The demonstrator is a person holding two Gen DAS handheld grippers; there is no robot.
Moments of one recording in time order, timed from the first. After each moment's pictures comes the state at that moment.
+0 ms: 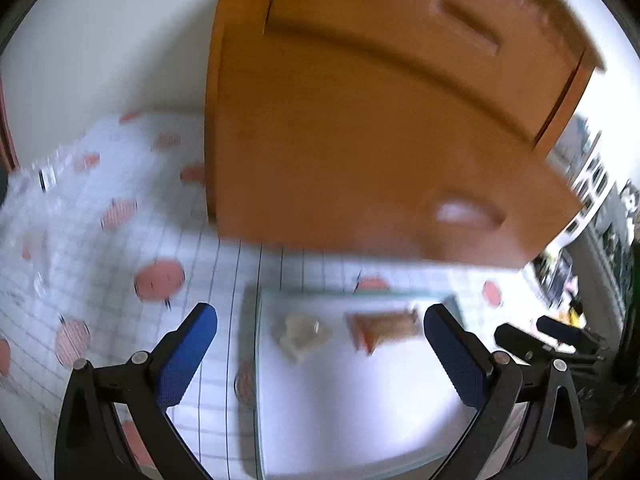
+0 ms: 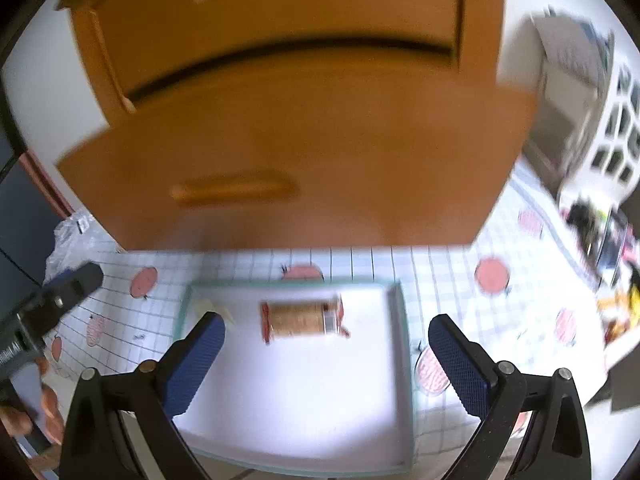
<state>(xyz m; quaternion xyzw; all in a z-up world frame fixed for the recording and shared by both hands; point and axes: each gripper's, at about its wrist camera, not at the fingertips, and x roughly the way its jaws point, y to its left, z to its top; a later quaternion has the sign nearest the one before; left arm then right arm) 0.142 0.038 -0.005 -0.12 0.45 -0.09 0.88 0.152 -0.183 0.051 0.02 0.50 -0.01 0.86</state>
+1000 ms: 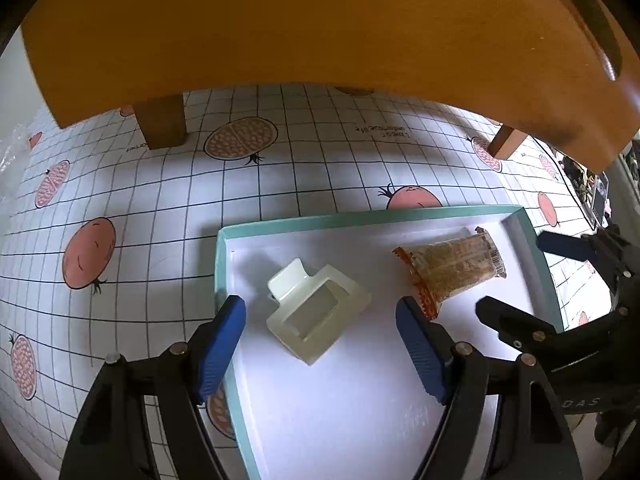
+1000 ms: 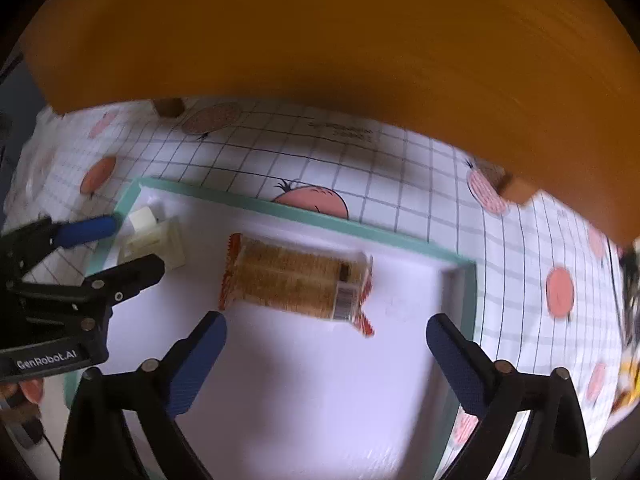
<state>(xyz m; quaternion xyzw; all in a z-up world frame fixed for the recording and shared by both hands) 0.192 -0.004 -0.117 -0.04 0.54 -0.12 0.83 0.196 -0.163 -0.078 -0.12 0.57 0.08 0.81</state>
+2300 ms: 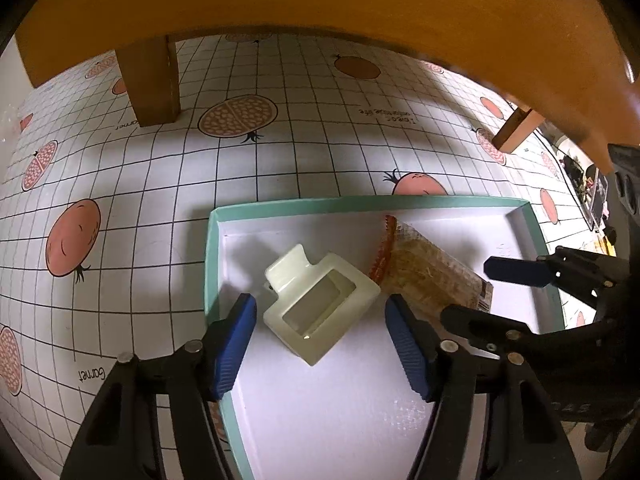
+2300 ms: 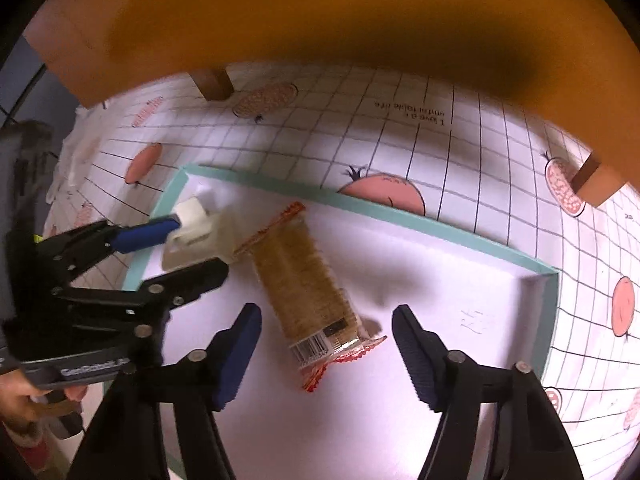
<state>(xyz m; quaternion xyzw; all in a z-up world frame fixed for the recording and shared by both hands) 0.199 -0.002 -0.128 -0.05 0.57 -0.12 0.81 0.204 -0.159 -0.093 -0.06 0.62 0.16 0.77</state>
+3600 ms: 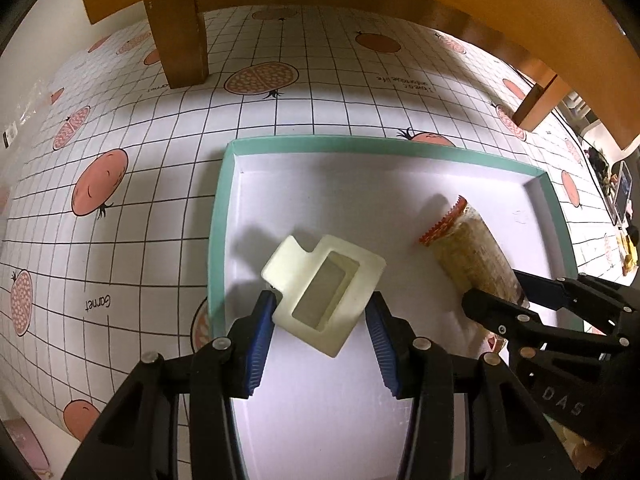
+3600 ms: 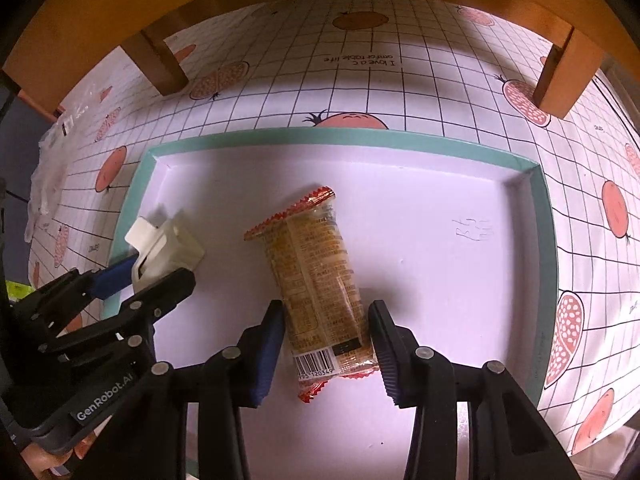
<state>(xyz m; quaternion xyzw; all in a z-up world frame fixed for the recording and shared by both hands) 0.165 -0.008 -0.131 -0.03 0.59 -0.06 0.80 0.177 -0.159 -0.104 0.00 0.64 0.08 0.76</state>
